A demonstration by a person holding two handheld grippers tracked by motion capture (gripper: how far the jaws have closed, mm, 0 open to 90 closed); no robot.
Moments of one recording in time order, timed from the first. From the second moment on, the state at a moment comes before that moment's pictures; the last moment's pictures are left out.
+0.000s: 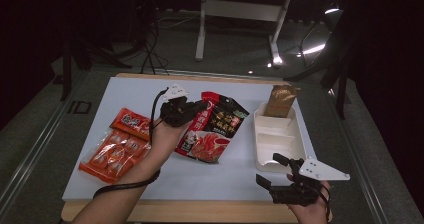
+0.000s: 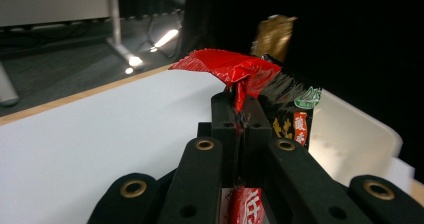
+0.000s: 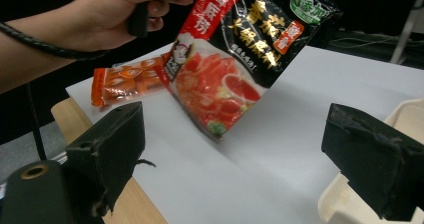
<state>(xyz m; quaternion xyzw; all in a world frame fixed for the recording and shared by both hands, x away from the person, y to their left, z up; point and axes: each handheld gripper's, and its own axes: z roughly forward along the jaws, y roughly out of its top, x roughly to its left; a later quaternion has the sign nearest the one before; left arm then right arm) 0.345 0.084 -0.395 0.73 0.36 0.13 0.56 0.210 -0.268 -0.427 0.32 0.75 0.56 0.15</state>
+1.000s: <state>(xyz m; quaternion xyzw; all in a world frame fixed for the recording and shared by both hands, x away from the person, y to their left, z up) 0.315 0.088 -0.400 0.68 0.30 0.07 0.66 0.301 -0.229 -0.404 0.32 0.73 0.60 0.05</state>
